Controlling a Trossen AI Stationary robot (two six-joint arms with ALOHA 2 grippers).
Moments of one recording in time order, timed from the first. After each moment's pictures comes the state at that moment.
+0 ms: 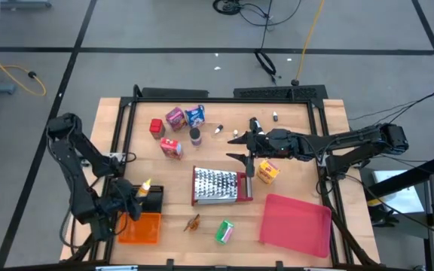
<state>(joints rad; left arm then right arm) -1.23 1.32 0.78 -1.19 -0.60 -2.30 0.03 1.30 0.94 0.23 0.13 -0.02</state>
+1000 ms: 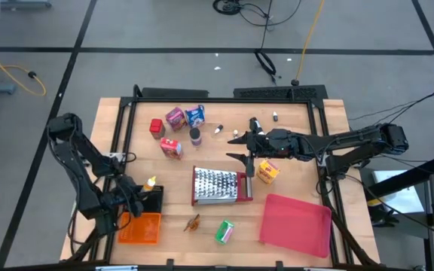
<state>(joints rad) -1.23 1.32 0.60 -1.04 -0.85 -2.13 0.03 1.30 0.94 0.23 0.13 -0.03</state>
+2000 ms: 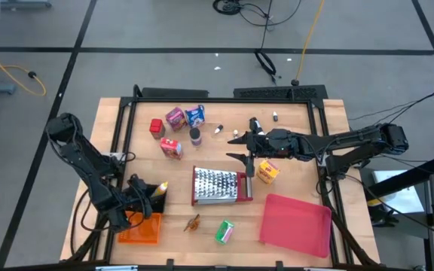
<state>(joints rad) -1.07 1.32 0.47 -0.54 -0.94 -1.66 0.03 1.30 0.94 0.23 0.13 -0.04</state>
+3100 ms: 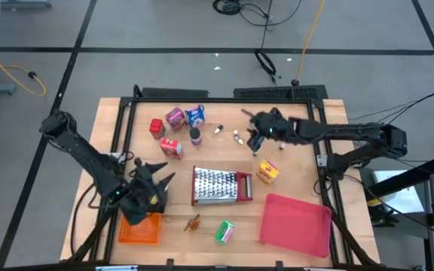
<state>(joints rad) -0.76 1.23 0.68 -0.52 -1.30 -1.12 -0.27 1.30 0.94 -0.25 0.26 0.20</state>
